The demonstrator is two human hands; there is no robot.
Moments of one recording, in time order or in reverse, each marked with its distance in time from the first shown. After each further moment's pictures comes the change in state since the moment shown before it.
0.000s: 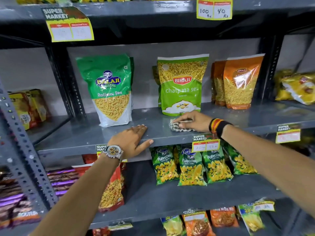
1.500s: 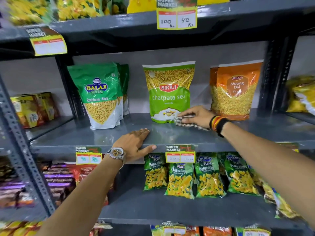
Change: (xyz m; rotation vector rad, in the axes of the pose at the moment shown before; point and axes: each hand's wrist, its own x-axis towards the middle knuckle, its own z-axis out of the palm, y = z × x) left_hand 0.056 0.104 -0.004 0.026 -0.008 -0.159; right_hand 0.009 0.078 -0.097 0.073 0.074 -0.137
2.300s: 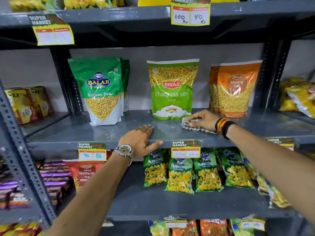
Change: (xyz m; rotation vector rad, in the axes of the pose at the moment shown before) left_hand 0.001 -0.006 0.009 0.014 0.019 0.015; right_hand -0.024 -0.004 0.014 -0.035 -0.005 0.103
